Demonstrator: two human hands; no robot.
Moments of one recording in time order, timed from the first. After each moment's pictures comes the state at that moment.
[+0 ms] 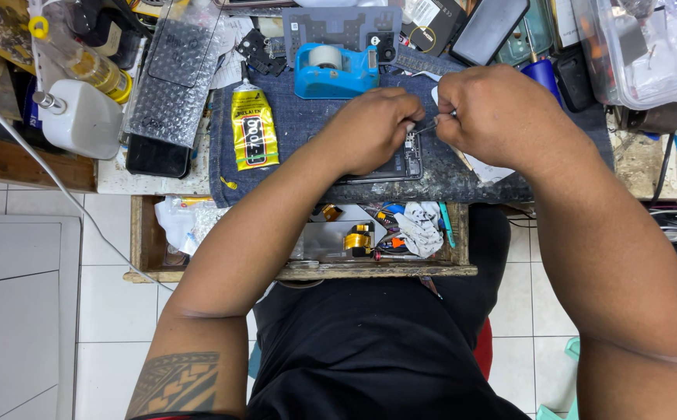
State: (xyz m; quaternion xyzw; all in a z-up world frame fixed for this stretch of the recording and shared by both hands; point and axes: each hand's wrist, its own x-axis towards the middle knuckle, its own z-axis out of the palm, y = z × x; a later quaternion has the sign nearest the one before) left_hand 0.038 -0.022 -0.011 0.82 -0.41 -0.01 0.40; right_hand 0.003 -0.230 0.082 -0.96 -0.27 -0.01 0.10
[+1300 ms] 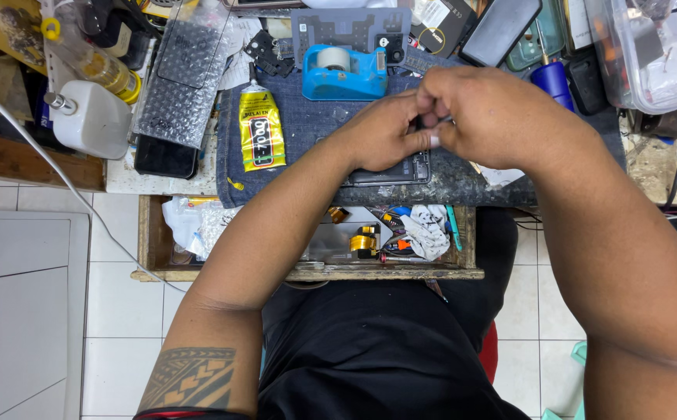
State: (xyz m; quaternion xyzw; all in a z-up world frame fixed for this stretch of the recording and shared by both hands) left_hand 0.052 -0.034 -0.036 0.76 -0.42 -0.07 0.48; right_hand 0.009 -0.207 0.098 -0.94 -0.28 0.06 0.20
